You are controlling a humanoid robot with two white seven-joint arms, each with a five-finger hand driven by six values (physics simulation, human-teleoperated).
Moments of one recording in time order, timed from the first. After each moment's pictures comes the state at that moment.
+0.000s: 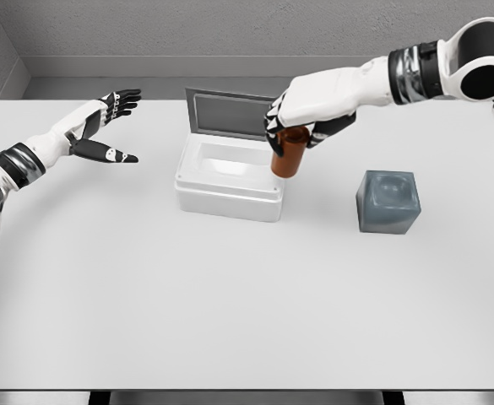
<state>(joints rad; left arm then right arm) -0.74 0.46 -0.48 -0.70 0.34 -0.44 -0.61 -1.36 -0.66 1.29 -1.34 0.06 -0.61 0.61</state>
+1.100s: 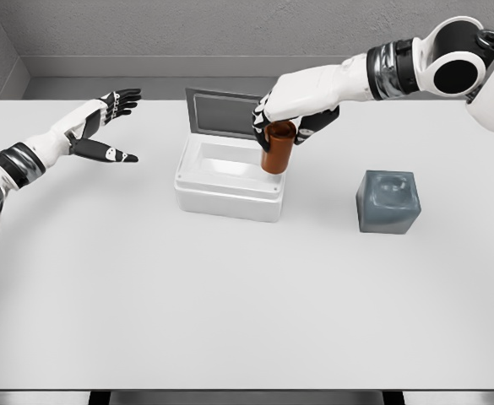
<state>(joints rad) -0.74 0.46 -0.48 -0.70 0.34 -0.44 -0.61 -1.37 -0.58 1.30 -1.24 0.06 -0.61 0.61</state>
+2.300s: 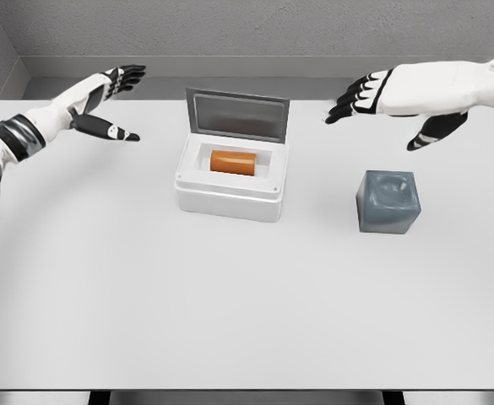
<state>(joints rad) -0.85 0.44 -0.49 -0.66 0.24 -0.44 -0.61 -1.25 -1.03 1.15 -1.53 -0.03 -0.61 0.61</state>
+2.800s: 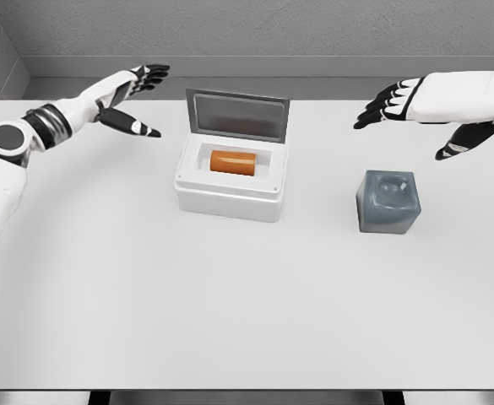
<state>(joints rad) -0.95 0.33 -0.53 -0.50 0.18 -0.44 -0.61 -1.24 -1.10 1.15 -1.54 -0.05 -0.61 0.61</state>
